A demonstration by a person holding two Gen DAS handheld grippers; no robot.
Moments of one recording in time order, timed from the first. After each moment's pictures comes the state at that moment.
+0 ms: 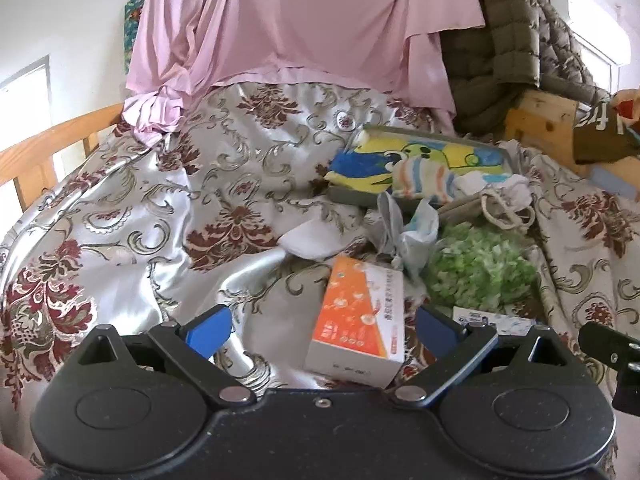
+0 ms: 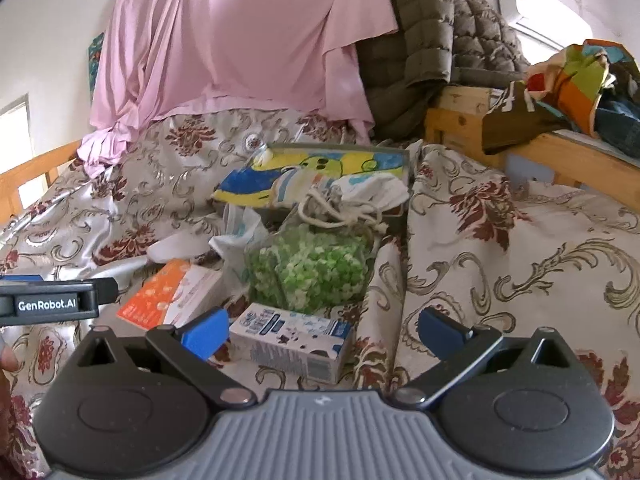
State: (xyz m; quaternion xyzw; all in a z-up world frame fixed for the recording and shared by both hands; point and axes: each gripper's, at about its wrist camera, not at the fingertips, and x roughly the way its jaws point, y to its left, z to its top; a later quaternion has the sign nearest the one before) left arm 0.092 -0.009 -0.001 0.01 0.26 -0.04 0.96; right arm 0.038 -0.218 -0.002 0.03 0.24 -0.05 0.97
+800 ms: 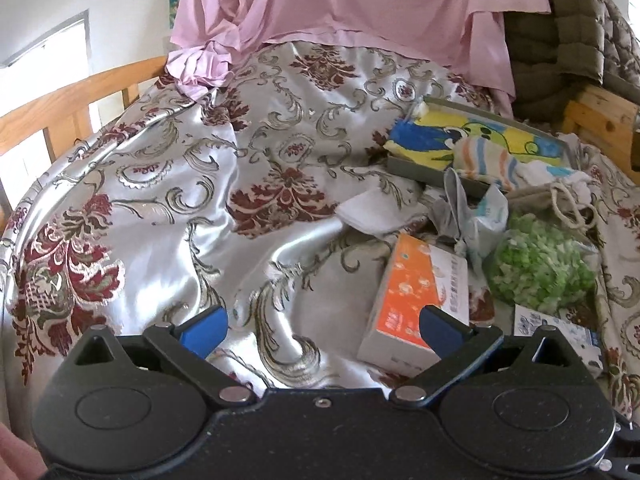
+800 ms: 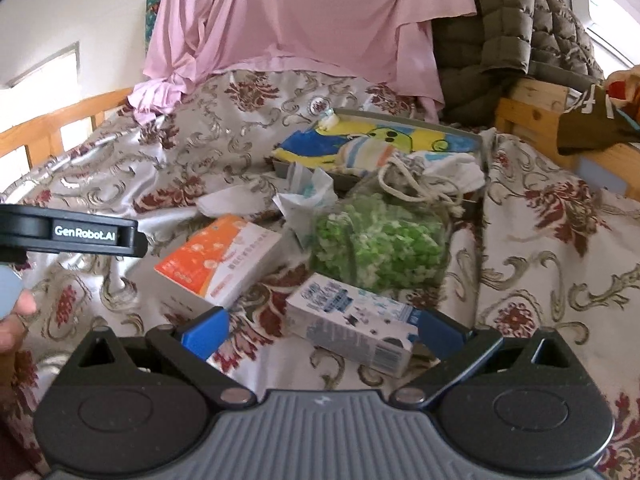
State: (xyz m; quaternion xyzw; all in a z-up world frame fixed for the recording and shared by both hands) left arm 0.123 0.018 -0.012 -0.03 0.31 0.03 0.95; right arm 0.067 -0.183 -0.021 -0.02 0.27 0.03 0.96
